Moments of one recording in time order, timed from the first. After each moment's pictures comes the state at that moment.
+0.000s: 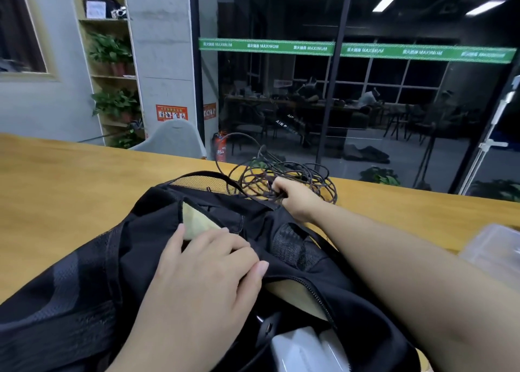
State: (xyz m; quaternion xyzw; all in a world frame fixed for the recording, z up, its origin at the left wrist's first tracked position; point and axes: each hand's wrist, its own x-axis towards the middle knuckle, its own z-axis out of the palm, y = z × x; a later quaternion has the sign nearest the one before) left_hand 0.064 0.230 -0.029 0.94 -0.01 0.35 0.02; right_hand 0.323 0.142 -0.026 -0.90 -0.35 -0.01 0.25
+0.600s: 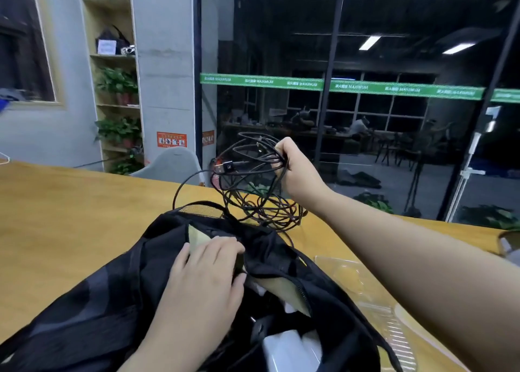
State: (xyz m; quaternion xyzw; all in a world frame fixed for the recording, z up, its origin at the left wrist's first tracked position) left_hand 0.062 0.235 -0.031 0.92 0.02 0.39 0.04; right_hand 0.246 0.125 0.077 -0.77 -0.43 -0.17 0.44
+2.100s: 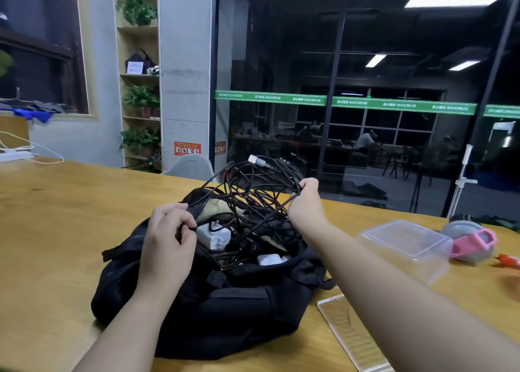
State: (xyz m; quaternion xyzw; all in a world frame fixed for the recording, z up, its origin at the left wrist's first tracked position) left_hand -0.048 0.226 -0.023 0.77 0.11 0.55 0.30; right_hand 0.063 0.060 0.059 -0.69 -0.04 0.01 0.73
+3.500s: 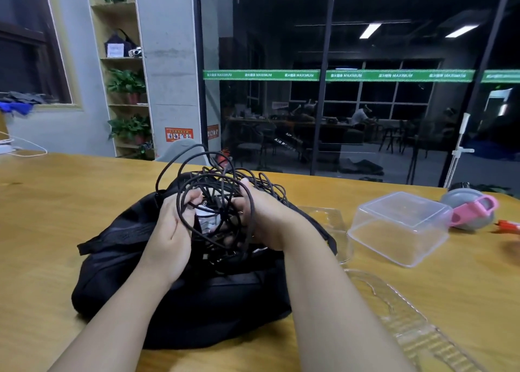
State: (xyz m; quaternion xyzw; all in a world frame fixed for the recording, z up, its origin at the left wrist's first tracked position) left_hand -0.038 0.212 -0.031 0.74 0.00 0.40 0.55; right_hand 0.046 0.084 0.024 -0.70 -0.25 0.32 0.59
